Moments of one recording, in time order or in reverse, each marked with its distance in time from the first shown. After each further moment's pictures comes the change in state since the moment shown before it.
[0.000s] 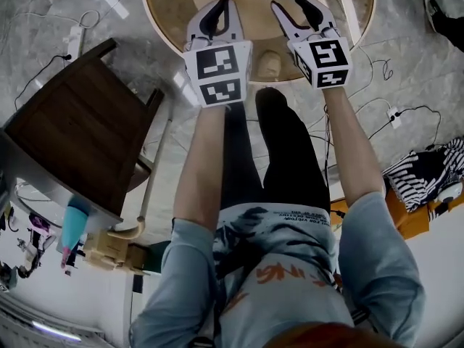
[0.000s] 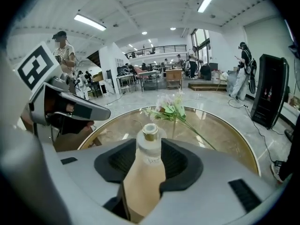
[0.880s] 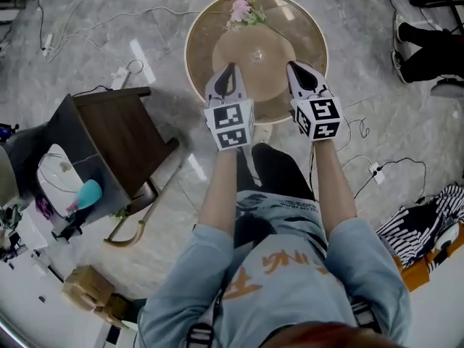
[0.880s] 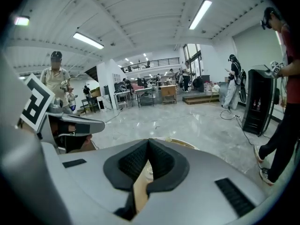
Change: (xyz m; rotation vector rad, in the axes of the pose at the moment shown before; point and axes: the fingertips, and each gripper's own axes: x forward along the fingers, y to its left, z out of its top) left arm -0.182 -0.071 0.145 -0.019 -0.222 0.107; right arm -0.200 0.009 0.175 0.047 -0.143 -0.047
